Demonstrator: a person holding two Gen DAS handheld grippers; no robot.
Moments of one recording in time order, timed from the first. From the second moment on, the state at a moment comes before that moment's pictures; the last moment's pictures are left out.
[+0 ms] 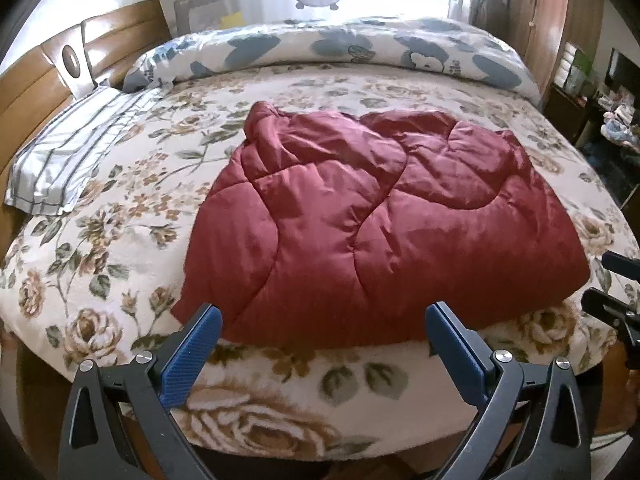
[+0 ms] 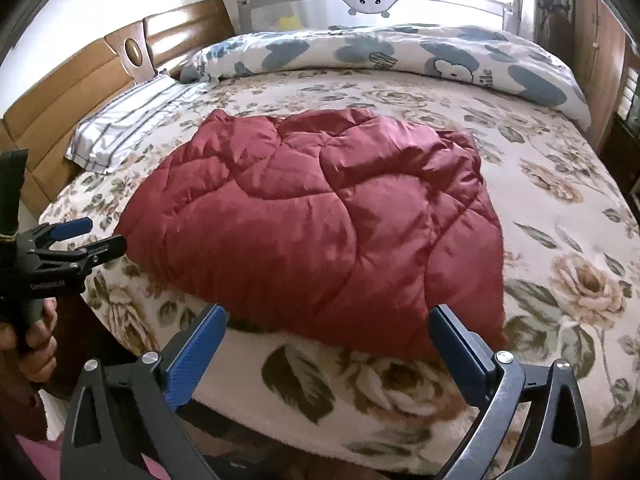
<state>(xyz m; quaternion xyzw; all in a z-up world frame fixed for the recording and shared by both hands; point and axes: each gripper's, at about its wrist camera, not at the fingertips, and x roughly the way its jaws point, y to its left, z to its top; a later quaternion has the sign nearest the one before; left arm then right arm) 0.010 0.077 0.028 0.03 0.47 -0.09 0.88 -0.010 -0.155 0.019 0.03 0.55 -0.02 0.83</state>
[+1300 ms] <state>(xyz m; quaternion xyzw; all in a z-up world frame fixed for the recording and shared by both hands) 0.068 0.047 -0.016 0.05 0.51 -0.07 0.85 0.014 -0.174 -0.022 0.06 0.57 -0.06 0.82</state>
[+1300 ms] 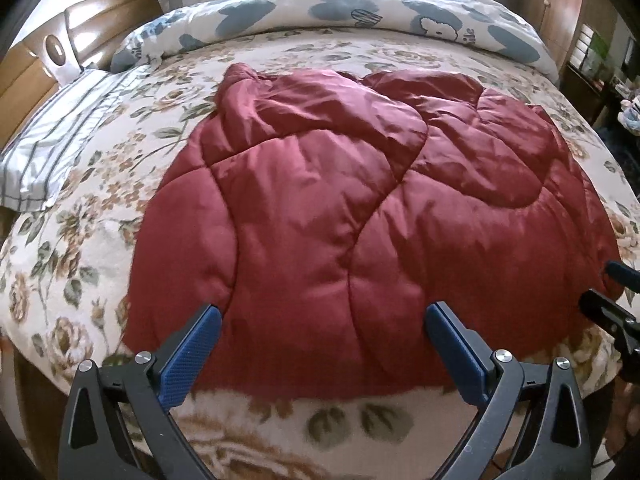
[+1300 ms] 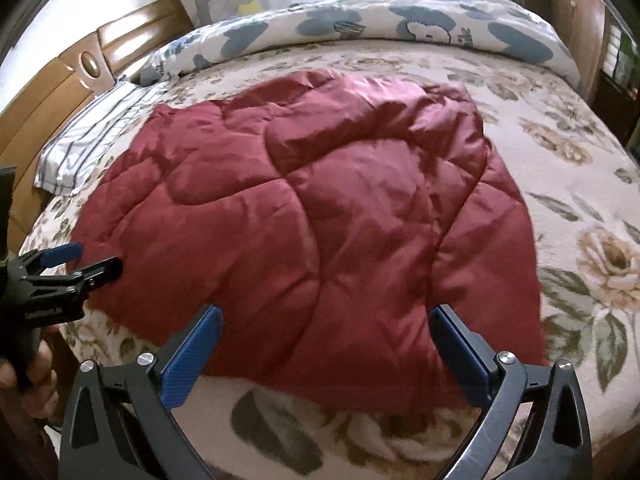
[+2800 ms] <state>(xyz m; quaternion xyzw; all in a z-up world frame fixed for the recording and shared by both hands) 0.007 0.053 0.050 0.07 0.48 -0.08 0.87 -0.007 -0.138 0.032 0.04 0.55 -0.02 0.84</state>
